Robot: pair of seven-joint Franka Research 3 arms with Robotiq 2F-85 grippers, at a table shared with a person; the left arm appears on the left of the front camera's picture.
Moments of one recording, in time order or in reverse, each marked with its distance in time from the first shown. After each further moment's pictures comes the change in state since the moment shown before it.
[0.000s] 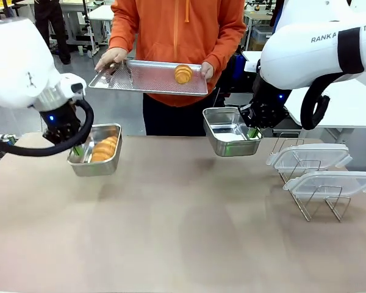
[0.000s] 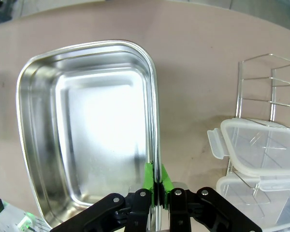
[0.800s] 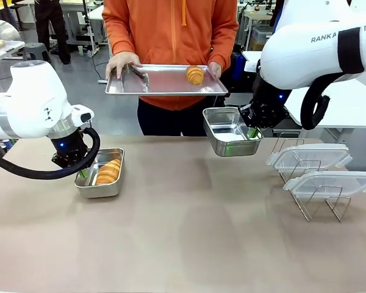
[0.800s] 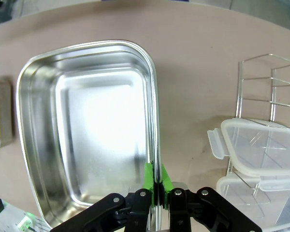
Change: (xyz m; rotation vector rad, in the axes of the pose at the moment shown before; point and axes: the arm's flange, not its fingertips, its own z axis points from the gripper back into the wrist) left arm -0.005 0.005 -0.067 0.007 0.054 0.008; right arm 0.000 0.000 0.000 0.000 0.000 0.000
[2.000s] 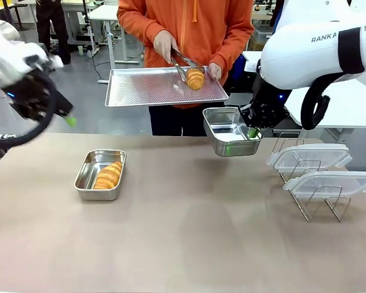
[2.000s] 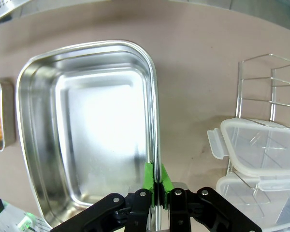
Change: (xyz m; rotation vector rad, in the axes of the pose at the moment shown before) left arm 0.008 0.070 0.166 -0.238 -0.196 -0.341; right arm 0.000 0.000 0.000 0.000 0.000 0.000
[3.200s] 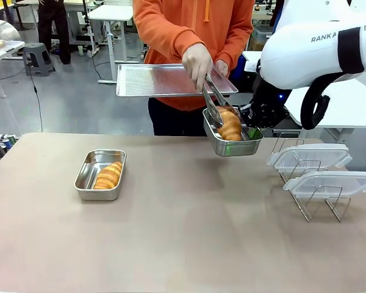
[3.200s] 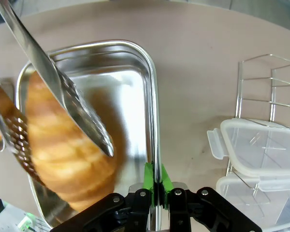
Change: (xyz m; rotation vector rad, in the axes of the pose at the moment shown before) left arm -0.090 0.190 0.068 -0.361 -0.306 -0.673; right arm 0.000 0.000 0.000 0.000 0.000 0.000
